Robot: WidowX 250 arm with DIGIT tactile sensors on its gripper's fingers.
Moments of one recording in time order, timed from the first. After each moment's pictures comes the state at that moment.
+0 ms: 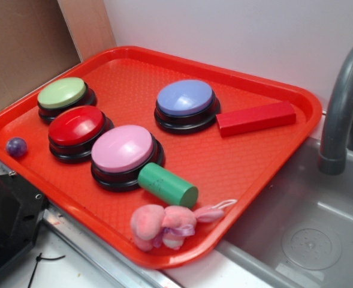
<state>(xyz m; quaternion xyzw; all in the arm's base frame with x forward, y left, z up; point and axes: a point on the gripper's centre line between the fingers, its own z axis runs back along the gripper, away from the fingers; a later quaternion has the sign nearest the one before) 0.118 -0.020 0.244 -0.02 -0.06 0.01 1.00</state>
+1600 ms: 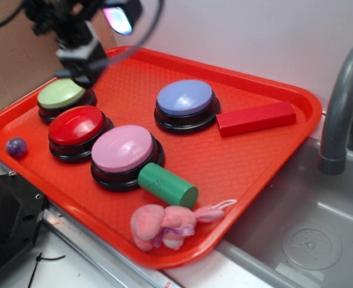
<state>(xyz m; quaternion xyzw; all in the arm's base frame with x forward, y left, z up) 0.200 -0.098 0.126 0.04 -0.06 -0.64 0.77</state>
